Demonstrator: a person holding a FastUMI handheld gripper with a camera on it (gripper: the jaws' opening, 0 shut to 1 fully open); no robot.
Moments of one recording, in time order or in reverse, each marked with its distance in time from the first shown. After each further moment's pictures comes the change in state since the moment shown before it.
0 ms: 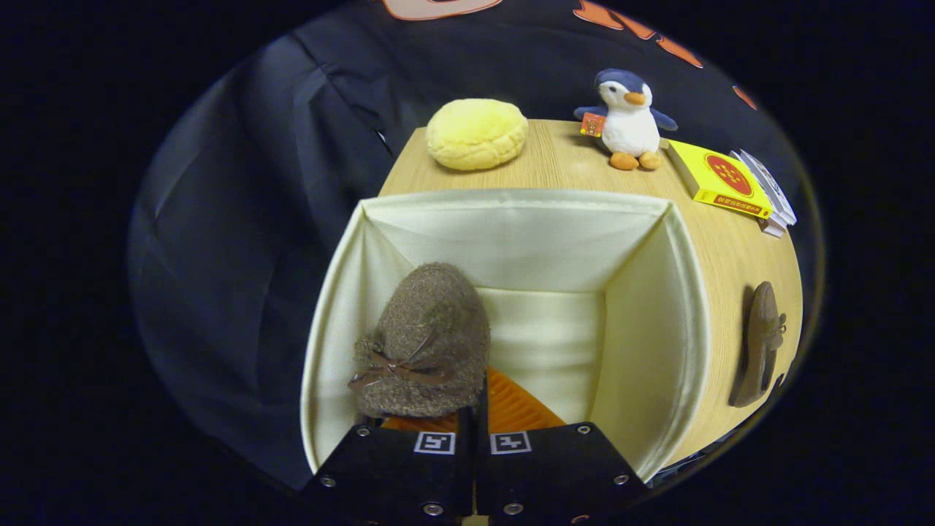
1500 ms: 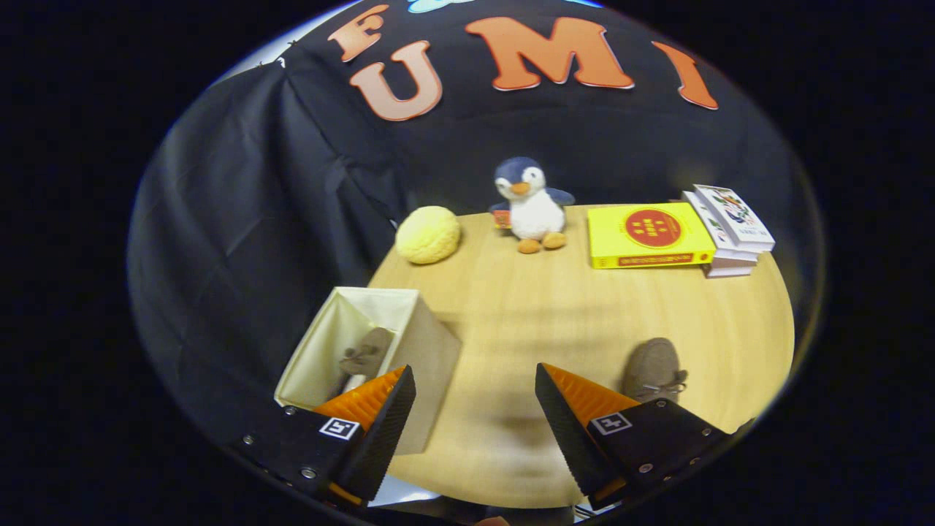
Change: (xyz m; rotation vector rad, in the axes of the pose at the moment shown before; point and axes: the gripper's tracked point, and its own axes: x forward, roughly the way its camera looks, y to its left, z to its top) arm -0.141 -0.260 0.023 -0.010 -0.348 0.161
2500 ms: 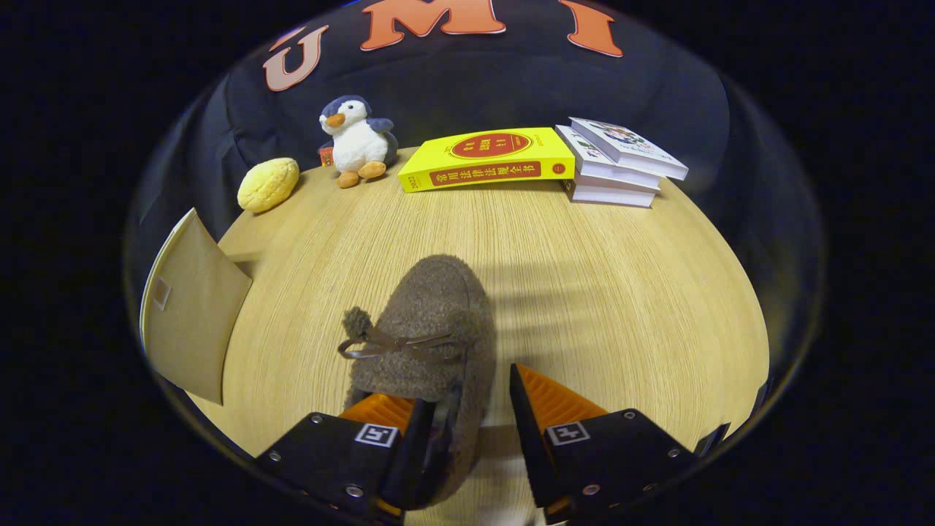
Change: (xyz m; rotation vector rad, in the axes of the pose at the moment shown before) arm 0.059 -0.217 -0.097 -0.005 0.057 -0.267
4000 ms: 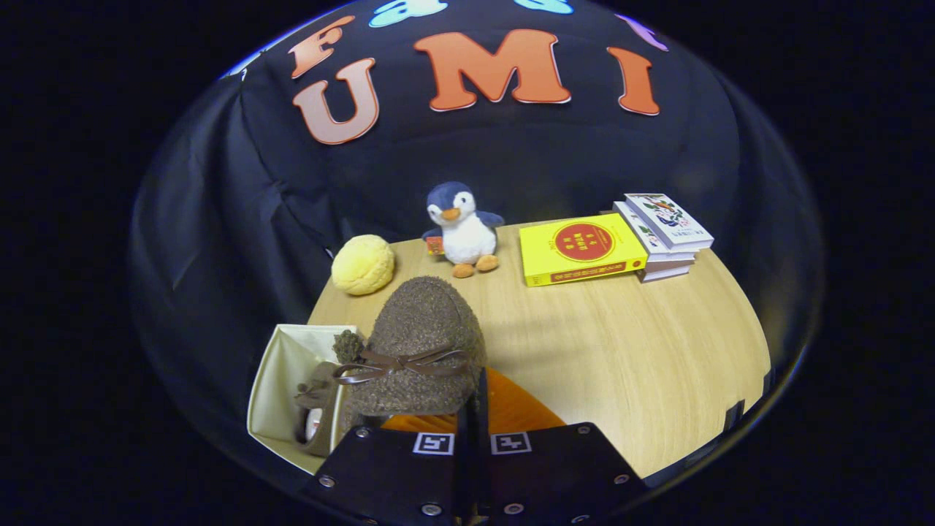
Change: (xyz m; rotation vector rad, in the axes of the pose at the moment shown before) arm -0.137 0.230 0.135 0.091 -0.115 0.085
